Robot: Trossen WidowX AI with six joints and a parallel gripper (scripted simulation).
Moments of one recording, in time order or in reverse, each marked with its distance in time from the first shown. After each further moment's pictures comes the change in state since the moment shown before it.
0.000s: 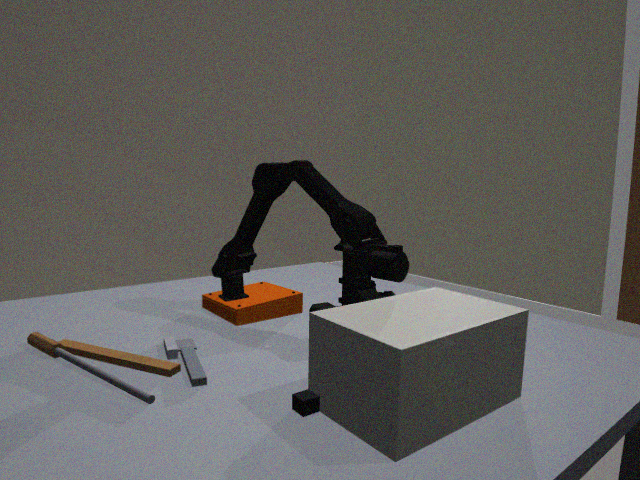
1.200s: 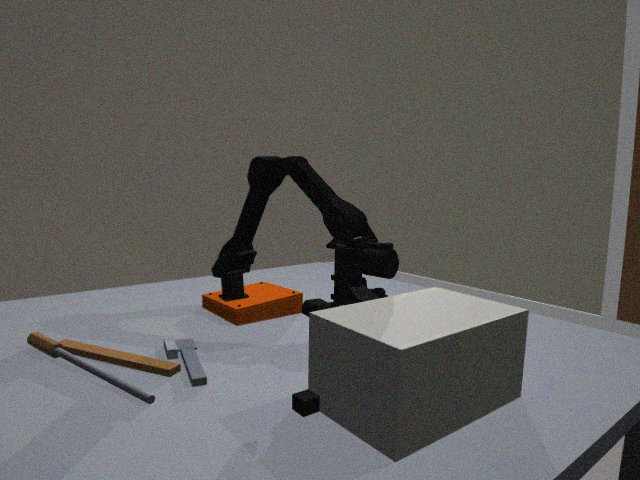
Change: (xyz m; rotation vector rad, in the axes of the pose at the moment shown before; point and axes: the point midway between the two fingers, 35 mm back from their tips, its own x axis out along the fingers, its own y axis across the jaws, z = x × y) arm 0.001 0.000 -0.032 0.002 0.002 -0.007
